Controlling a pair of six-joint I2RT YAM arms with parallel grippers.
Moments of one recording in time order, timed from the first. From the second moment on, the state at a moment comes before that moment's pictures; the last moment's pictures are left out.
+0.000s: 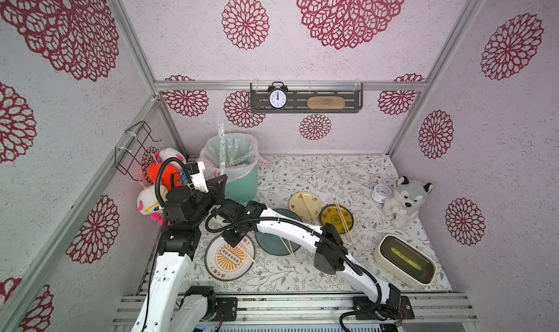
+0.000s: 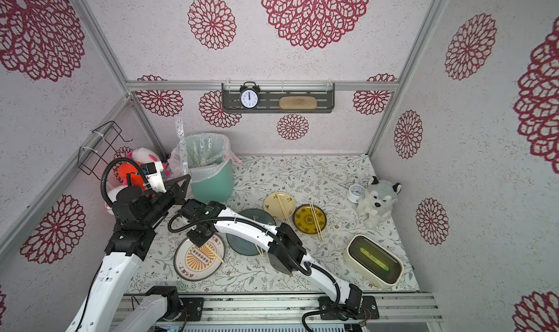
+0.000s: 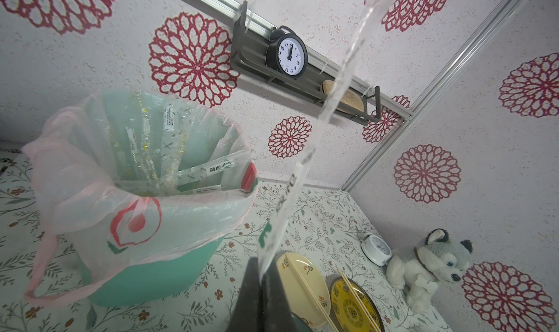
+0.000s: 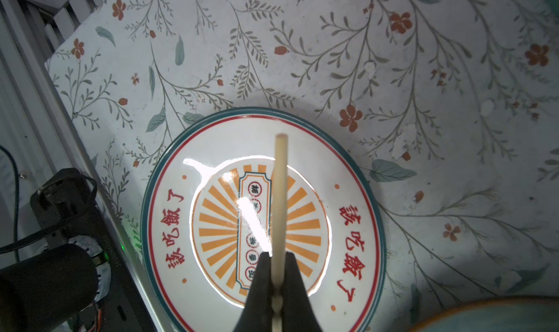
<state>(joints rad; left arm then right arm) -0.03 0.86 0.83 -0.07 0.34 -0.40 1.19 2.52 2.50 -1.06 -0.13 0.21</state>
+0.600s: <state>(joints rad) -0.02 0.86 0.83 -0.07 0.35 -0.40 1.19 2.54 2.50 -1.07 -0.15 0.21</state>
